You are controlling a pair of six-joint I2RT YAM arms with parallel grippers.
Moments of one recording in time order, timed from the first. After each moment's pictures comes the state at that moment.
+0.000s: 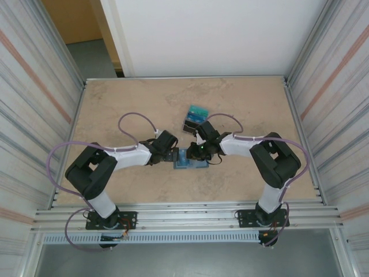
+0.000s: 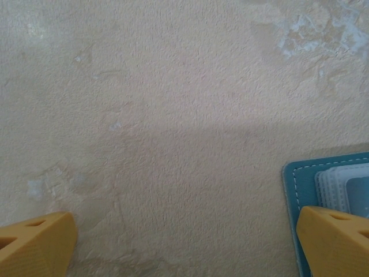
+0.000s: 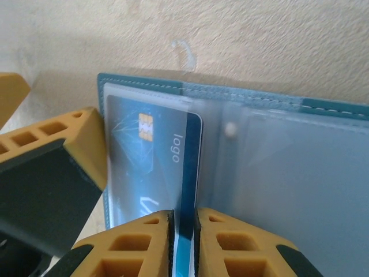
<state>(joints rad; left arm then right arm) -0.73 1.67 0.83 -0.26 -0.31 -0.56 0.67 1.77 0.94 -0.21 -0.39 0.73</state>
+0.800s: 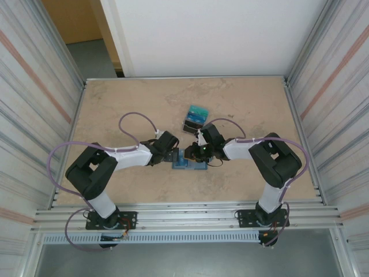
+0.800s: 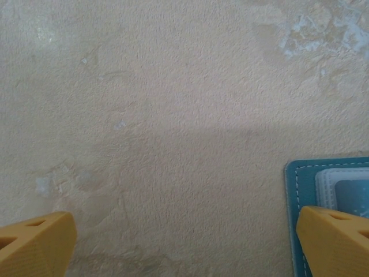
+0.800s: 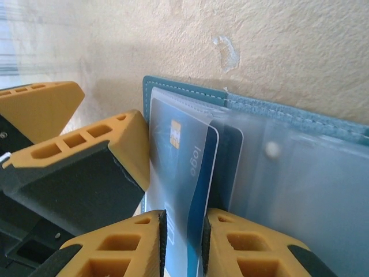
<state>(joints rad) -0.75 1.67 0.84 -0.28 -0.35 -0.56 0.65 1.78 0.82 0.10 -0.53 0.88</state>
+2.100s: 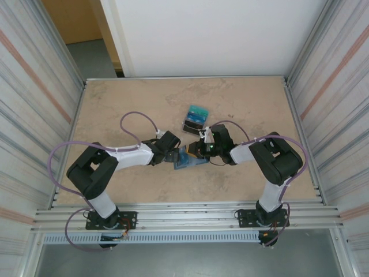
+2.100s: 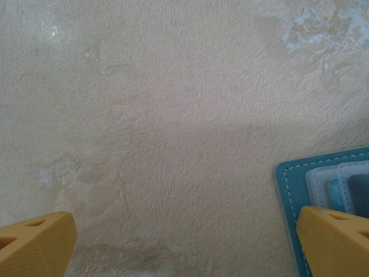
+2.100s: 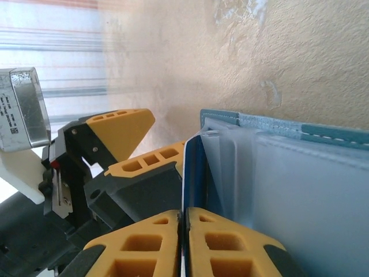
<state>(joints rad) -0.76 1.68 0.86 -0.33 -0.36 -0.58 0.55 1.79 0.67 0.53 -0.70 1.05</state>
